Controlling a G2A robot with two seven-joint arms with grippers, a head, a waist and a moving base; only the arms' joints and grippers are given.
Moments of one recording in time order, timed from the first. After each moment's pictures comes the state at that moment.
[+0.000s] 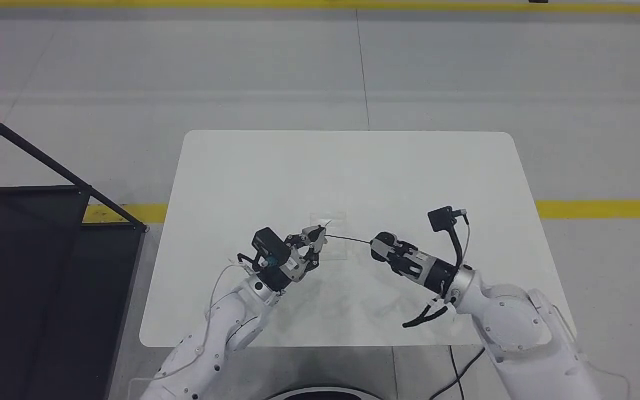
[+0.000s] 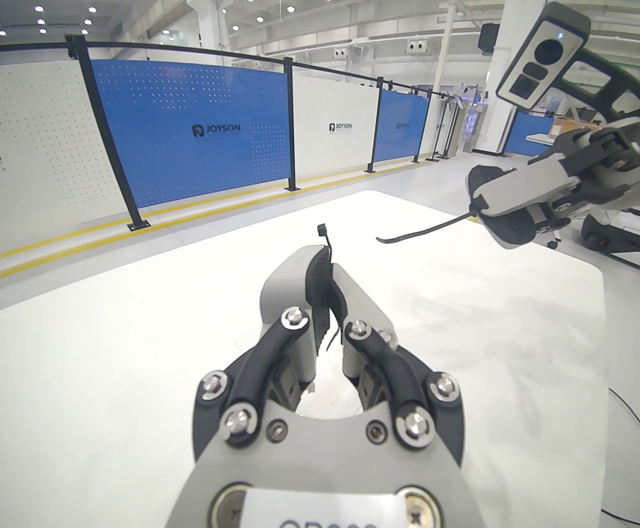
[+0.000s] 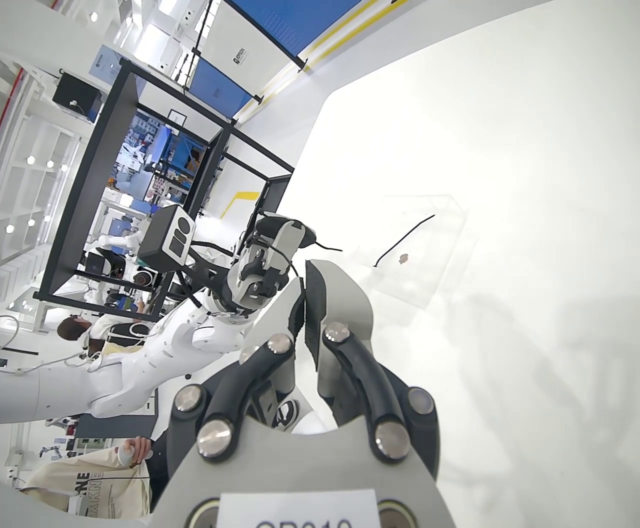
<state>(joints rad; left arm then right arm) 1.32 -1.21 -1.06 -1.55 1.33 -0.27 0.42 -1.36 -1.05 1.32 -1.93 -0.22 -0.17 0.66</state>
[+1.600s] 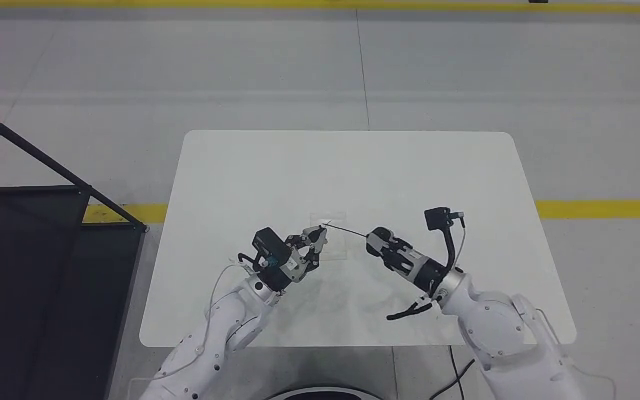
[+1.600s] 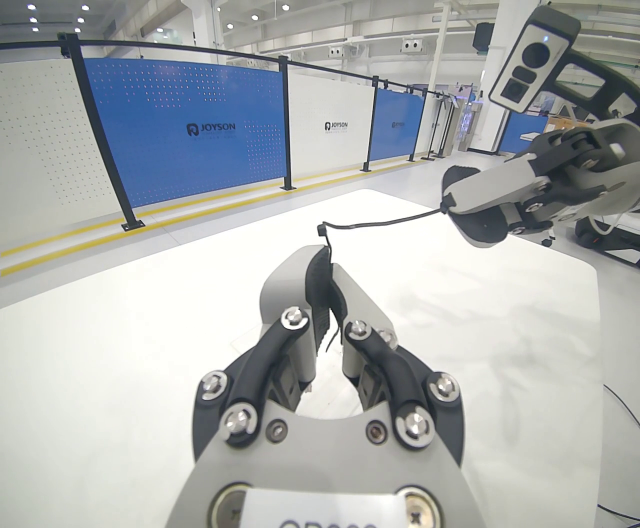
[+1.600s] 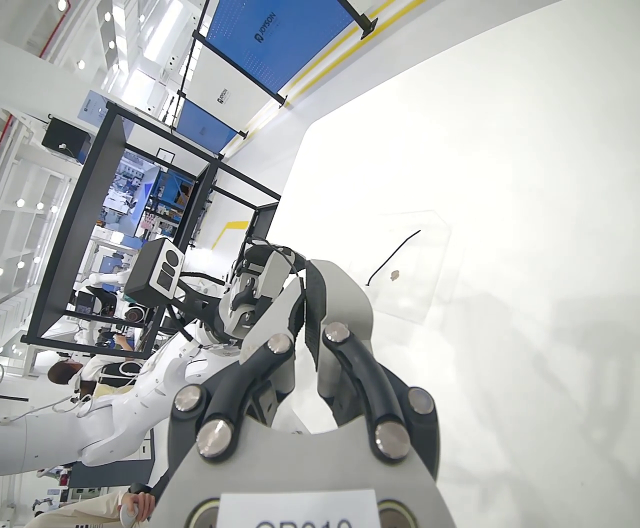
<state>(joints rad) 1.32 -1.21 -1.06 -1.55 1.33 -0.27 0.42 -1.37 -1.07 1.25 -1.94 -0.27 -0.07 0.52</state>
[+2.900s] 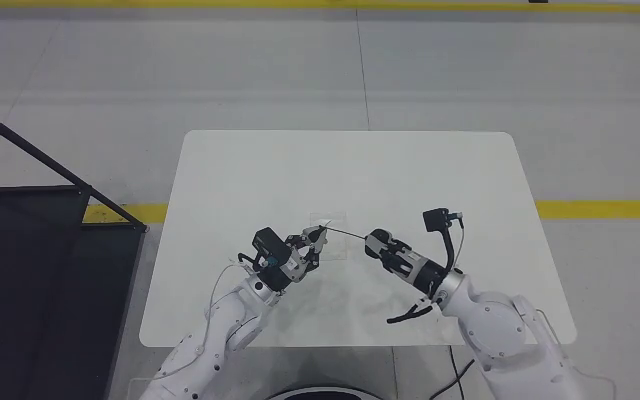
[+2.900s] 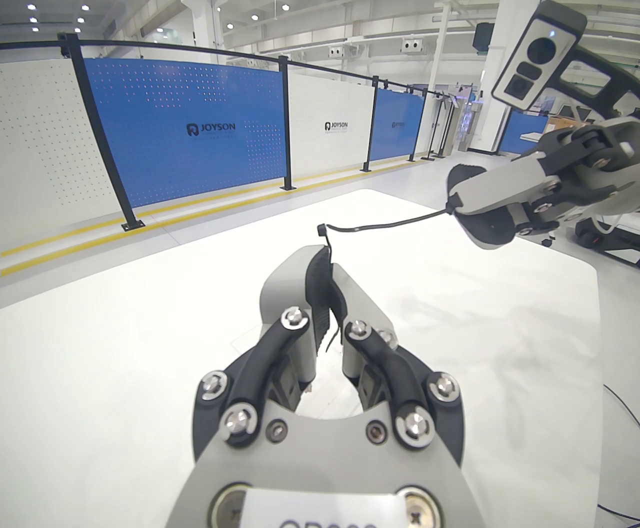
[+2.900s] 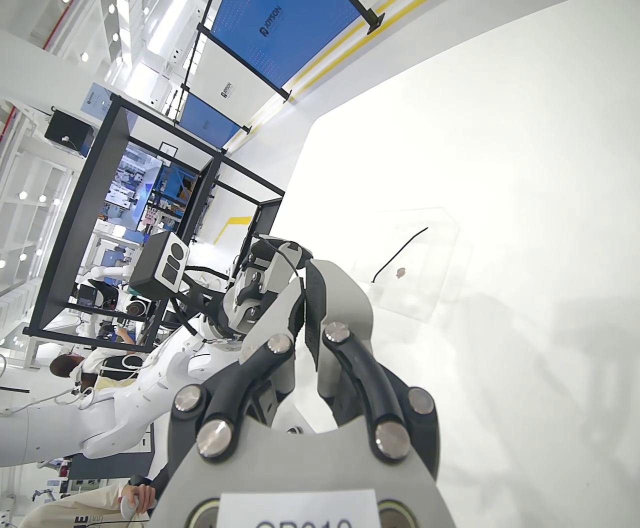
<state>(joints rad) 1.32 -1.21 -1.06 -1.55 1.33 -0.27 0.42 -1.37 -1.08 1.27 -1.95 -0.28 -0.08 0.54</state>
